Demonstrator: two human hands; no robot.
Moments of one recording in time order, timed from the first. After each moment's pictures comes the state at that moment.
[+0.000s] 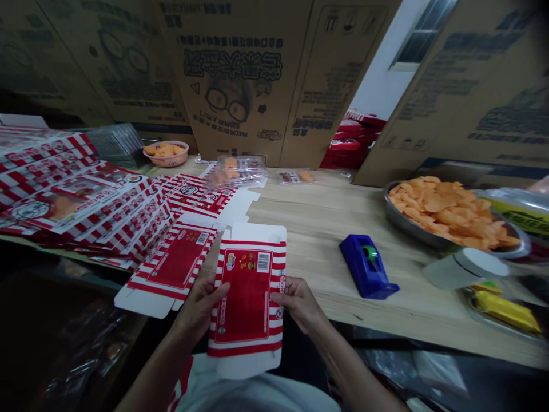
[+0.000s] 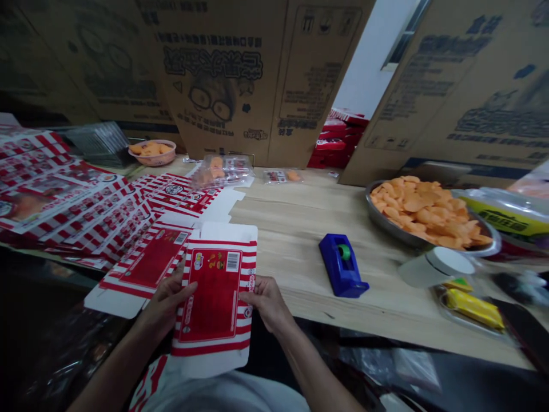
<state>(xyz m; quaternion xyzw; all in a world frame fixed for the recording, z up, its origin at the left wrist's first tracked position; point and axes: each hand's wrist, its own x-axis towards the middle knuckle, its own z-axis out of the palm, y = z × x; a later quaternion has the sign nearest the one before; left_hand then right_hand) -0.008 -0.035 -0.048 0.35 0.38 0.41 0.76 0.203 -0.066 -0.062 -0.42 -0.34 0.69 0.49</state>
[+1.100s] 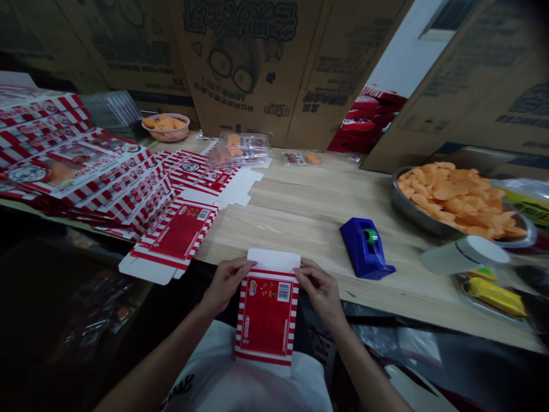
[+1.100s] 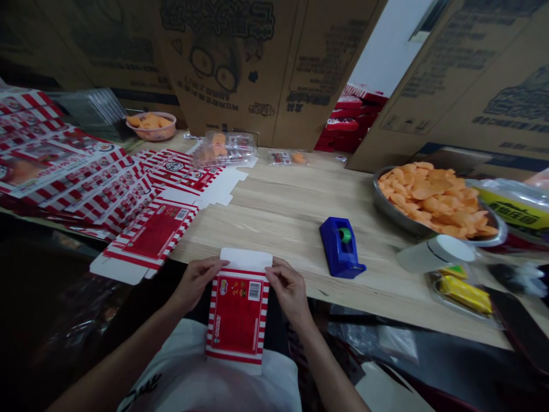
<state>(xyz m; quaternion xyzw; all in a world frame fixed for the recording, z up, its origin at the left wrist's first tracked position) 0.030 -0.045 -0.091 0.45 0.40 0.43 0.67 0.252 -0.100 -0.090 -0.57 -0.53 0.33 0.53</state>
